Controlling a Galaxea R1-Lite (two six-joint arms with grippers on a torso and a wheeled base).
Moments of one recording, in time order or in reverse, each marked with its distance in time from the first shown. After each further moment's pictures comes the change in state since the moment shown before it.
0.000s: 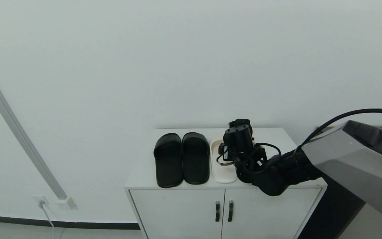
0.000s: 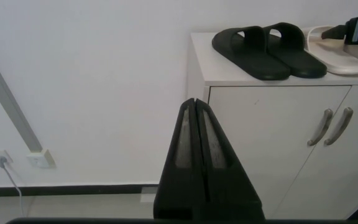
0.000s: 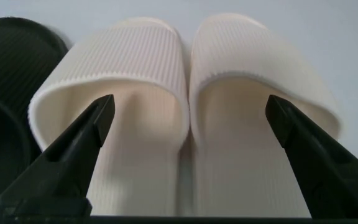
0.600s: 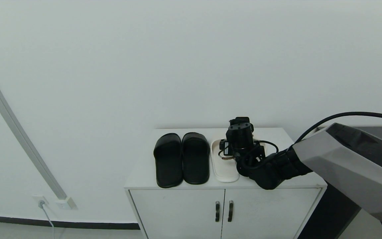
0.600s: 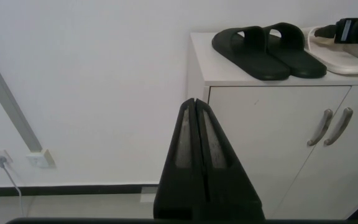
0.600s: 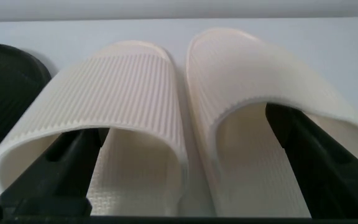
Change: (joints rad) left arm 0.000 0.000 0.000 0.000 0.000 -0.001; right arm -0.043 0.076 -0.074 -0.074 0.043 -0.058
